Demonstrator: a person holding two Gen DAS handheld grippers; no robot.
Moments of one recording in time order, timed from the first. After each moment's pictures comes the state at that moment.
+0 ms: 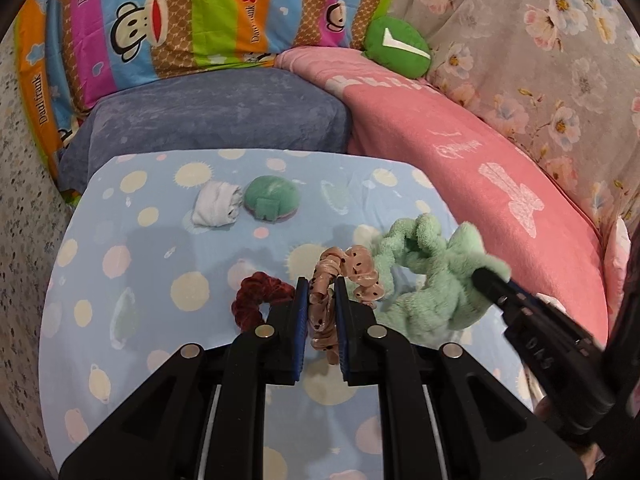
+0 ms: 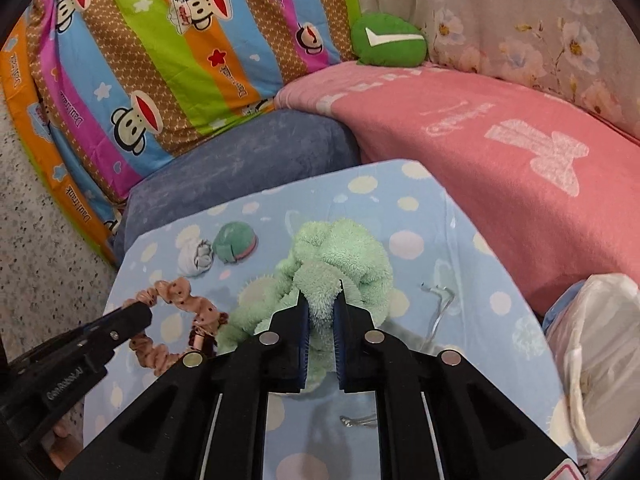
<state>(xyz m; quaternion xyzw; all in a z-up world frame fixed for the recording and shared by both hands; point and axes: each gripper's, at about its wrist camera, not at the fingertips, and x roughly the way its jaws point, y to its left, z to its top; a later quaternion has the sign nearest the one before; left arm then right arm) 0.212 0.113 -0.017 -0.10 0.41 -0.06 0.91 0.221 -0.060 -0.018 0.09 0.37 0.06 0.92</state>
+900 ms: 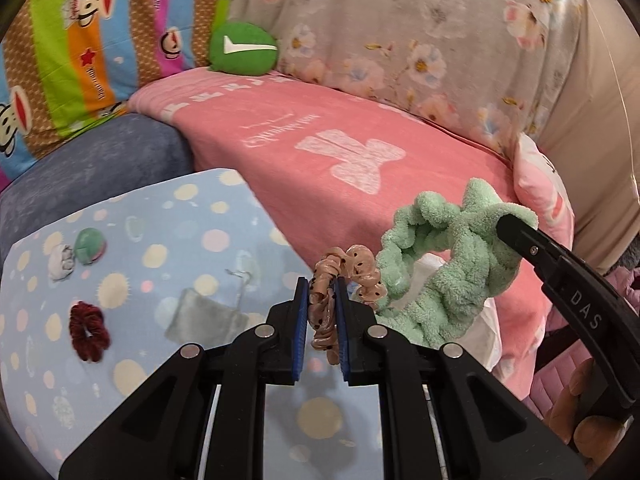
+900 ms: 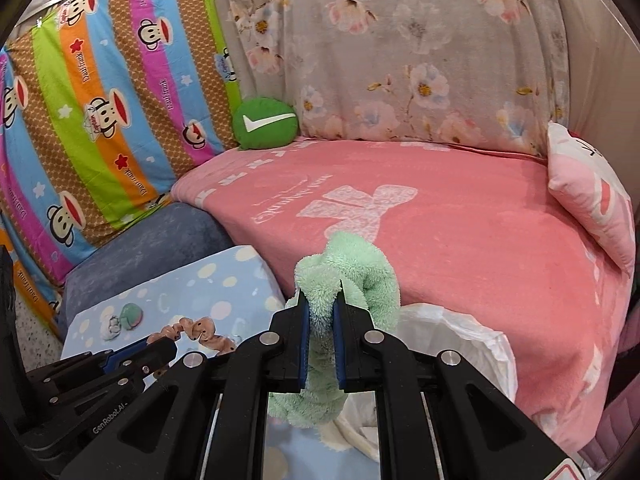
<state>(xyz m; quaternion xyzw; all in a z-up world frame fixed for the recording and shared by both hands) 0.157 -0.123 0.035 -0.01 0.38 -0.24 0.90 0.099 -0.279 0.061 0.11 0.27 -0.12 0.95</state>
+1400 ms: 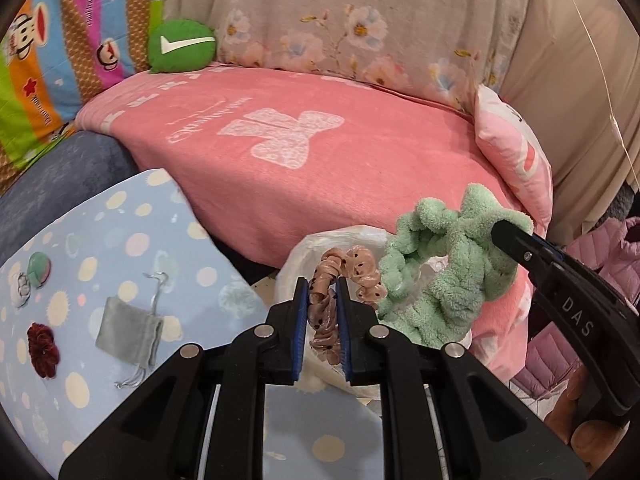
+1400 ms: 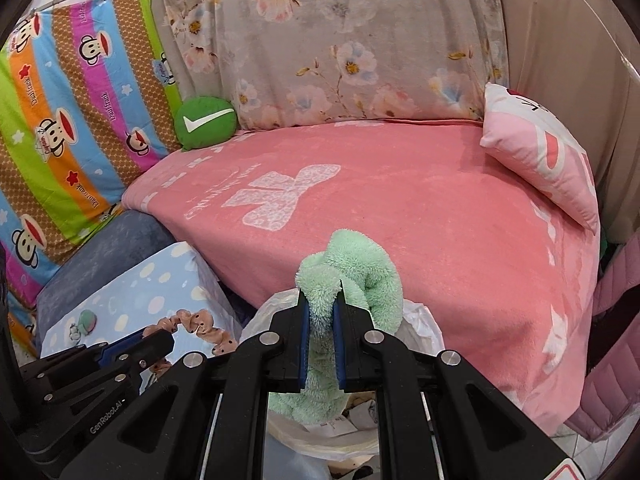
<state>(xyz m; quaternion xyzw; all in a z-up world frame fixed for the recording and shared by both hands) 0.138 -0.225 0.014 0.05 0.39 -0.30 0.87 0.060 -0.364 0.028 0.15 0.29 -0.19 0.93</state>
